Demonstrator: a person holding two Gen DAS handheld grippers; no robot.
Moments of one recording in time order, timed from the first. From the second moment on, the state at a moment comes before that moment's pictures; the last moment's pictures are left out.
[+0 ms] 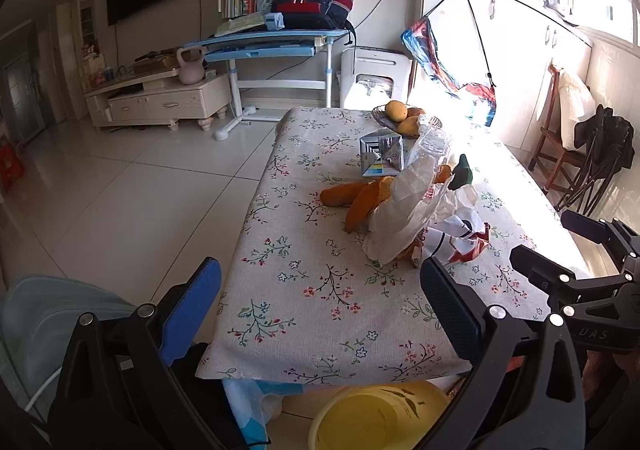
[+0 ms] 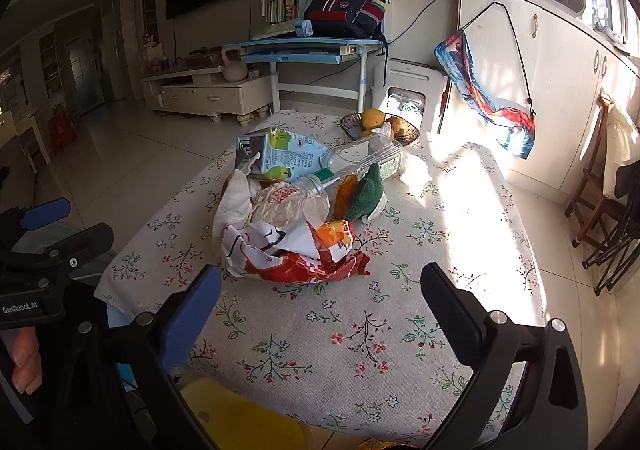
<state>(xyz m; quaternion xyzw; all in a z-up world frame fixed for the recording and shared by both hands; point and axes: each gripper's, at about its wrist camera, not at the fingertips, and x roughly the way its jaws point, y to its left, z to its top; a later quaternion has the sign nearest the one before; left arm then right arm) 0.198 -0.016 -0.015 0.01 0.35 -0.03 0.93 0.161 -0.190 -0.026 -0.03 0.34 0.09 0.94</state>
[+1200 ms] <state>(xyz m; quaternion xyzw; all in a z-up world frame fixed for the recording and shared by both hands) 0.262 0.017 -0.048 -0.11 0.40 -0.10 0.90 0.199 -0.158 -0.063 0.00 0.35 0.12 0.93</state>
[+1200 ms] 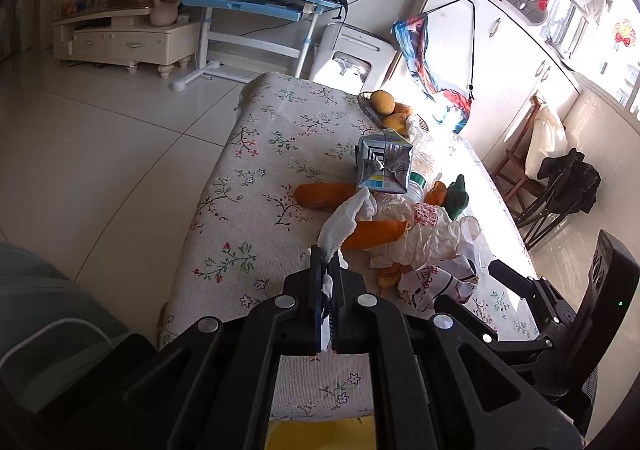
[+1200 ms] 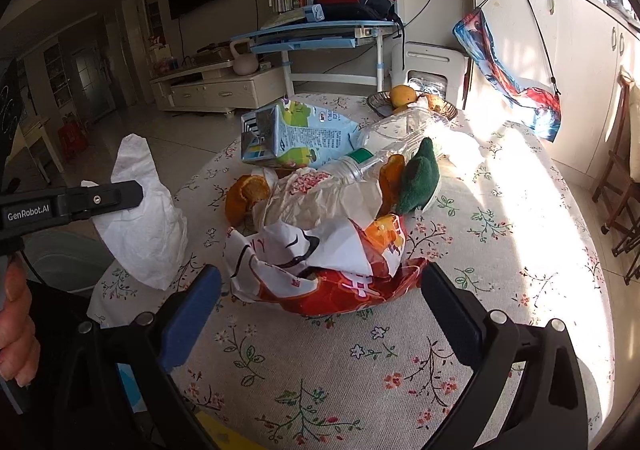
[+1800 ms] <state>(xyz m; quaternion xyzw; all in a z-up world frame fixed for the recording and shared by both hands) 0.248 0.031 -0.050 -0.12 0.39 -0.10 0.91 0.183 -0.210 -0.064 0.15 0.38 0.13 0.90</state>
